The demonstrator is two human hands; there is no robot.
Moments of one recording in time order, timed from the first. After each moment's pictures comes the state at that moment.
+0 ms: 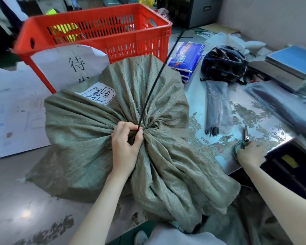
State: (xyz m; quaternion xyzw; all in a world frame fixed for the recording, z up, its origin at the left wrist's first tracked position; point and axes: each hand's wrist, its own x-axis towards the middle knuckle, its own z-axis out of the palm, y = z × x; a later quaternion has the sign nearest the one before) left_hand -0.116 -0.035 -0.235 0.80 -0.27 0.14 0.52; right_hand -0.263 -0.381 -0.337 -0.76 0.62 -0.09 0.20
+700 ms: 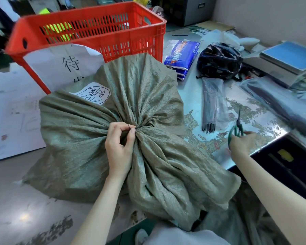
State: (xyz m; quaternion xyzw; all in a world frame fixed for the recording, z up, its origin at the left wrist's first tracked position) left_hand -0.122 -0.032 -0.238 0.76 -0.25 0.16 0.58; right_hand -0.242 -0.347 -0.292 -0.55 0.59 -0.30 0.51
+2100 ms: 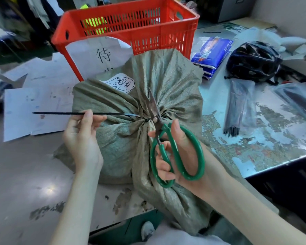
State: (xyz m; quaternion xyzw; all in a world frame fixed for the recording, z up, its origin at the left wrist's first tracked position) left_hand -0.117 0.048 -0.188 0.56 -0.02 0.18 0.81; right_hand -0.238 -0.130 -0.149 -0.36 0.07 0.18 0.91
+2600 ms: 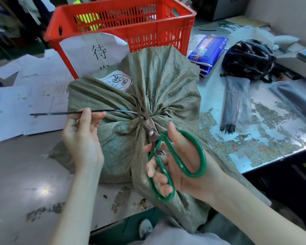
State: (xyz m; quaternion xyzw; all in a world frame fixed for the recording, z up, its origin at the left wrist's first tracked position) left_hand -0.121 0.044 -0.186 0.53 -0.02 0.16 0.84; right_hand -0.248 -0.133 -0.150 -0.36 0.08 0.27 0.89
